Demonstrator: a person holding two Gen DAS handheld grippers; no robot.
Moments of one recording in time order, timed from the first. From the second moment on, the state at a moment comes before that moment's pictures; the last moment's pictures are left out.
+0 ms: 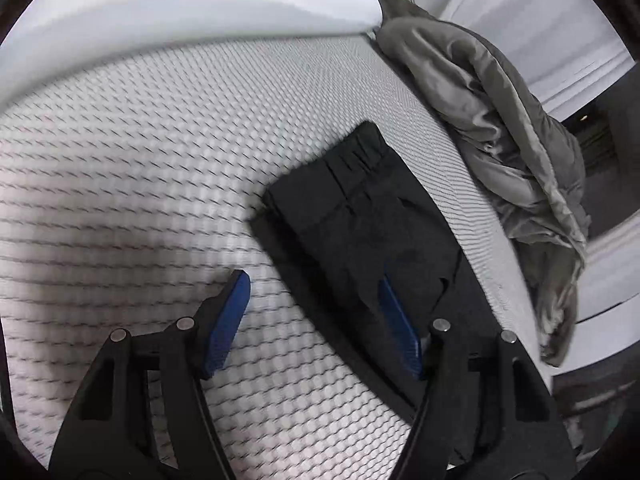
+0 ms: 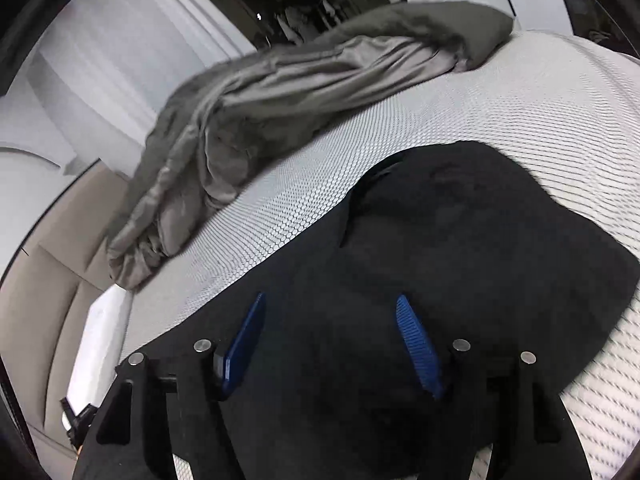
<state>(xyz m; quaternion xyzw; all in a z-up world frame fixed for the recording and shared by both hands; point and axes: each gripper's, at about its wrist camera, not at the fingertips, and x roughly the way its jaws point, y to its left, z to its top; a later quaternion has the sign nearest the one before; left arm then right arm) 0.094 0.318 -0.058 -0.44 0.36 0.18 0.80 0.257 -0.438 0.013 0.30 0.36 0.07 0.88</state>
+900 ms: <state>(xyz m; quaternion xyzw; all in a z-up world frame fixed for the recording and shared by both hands) 0.073 0.318 -0.058 -0.39 0.32 0.27 0.82 0.231 -0.558 -0.076 0.51 0.34 0.02 0.79</state>
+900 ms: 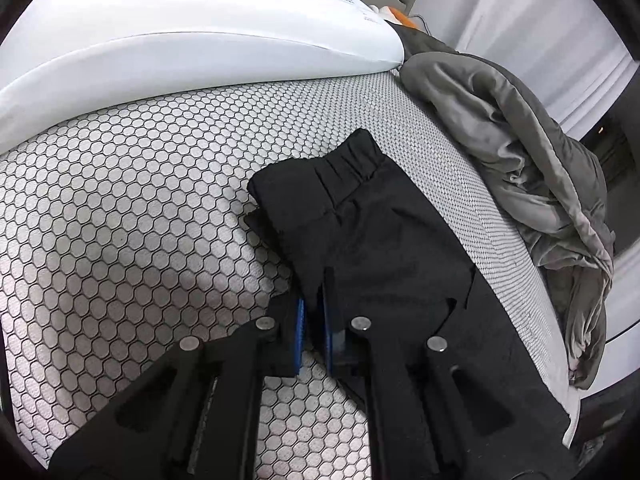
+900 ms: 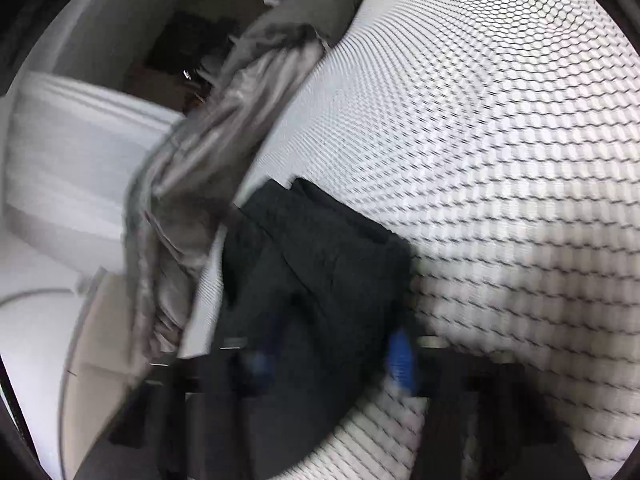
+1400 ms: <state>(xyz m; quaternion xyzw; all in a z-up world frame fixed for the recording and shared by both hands) 0.057 0.301 -0.026 -0.28 0.36 0.32 0.83 0.204 -0.569 -0.031 0.38 0.35 -0.09 0.85</state>
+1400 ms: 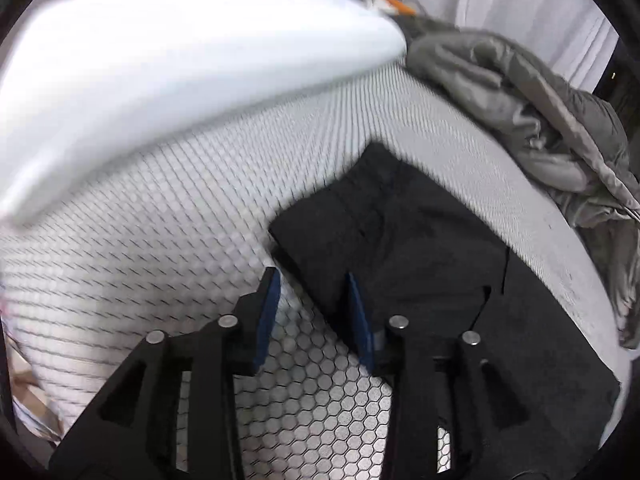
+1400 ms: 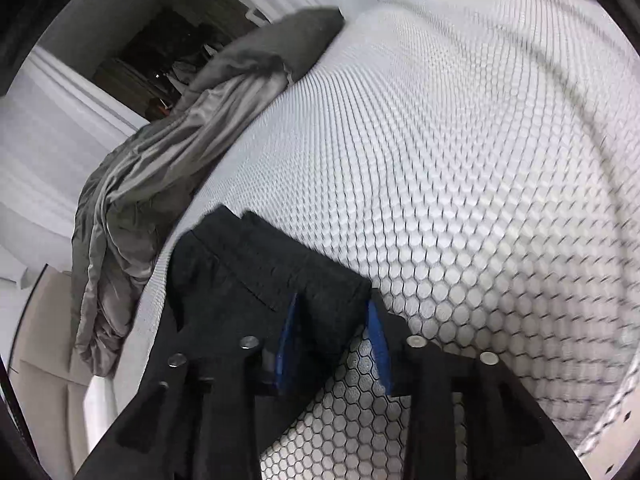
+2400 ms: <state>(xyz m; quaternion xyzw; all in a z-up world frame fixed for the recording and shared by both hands) 0.123 -0.021 -0.060 0.01 0.47 -0.04 0.88 0.233 -0.379 -0.052 -0.09 0.47 0.05 0.88</state>
